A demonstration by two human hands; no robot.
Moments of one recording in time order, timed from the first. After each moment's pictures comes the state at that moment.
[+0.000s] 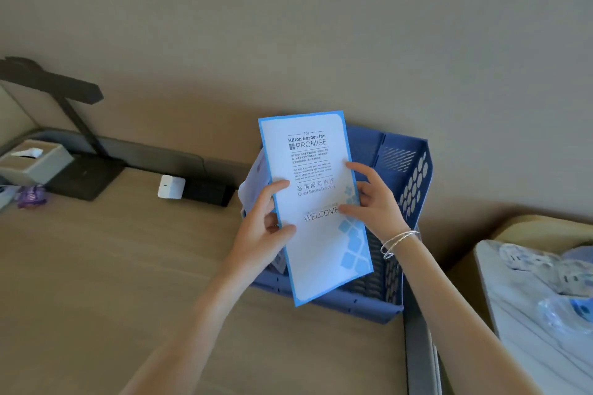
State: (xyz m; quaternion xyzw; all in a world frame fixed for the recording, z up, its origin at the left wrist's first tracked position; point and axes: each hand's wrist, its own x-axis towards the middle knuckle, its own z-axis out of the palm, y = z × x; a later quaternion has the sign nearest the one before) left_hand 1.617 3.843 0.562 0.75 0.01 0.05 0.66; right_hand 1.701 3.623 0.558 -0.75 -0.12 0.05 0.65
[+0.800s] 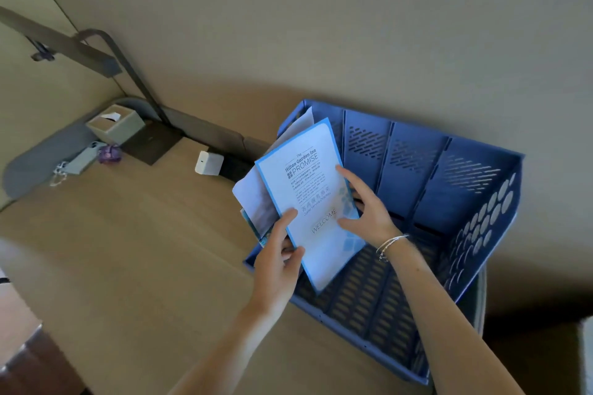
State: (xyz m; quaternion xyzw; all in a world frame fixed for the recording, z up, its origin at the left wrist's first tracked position) left_hand 1.637 3.798 0.462 0.81 0.16 0.19 0.53; right_hand 1.804 3.658 0.453 -0.75 -0.27 0.15 0.58
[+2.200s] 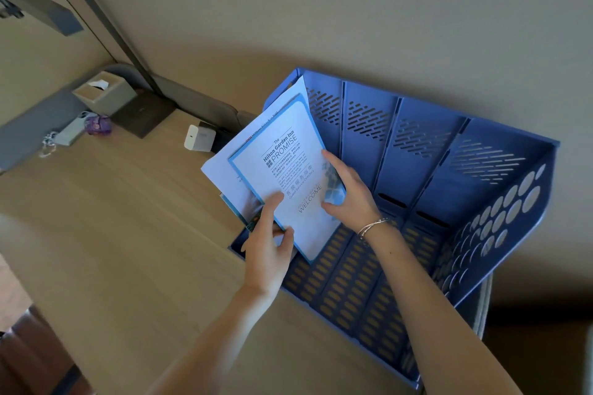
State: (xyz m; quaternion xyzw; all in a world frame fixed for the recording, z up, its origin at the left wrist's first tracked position) left_hand 1.658 3.798 0.426 0.84 0.21 0.25 0.44; right_hand 1.828 3.684 0.407 -0.82 -0.29 0.13 0.48
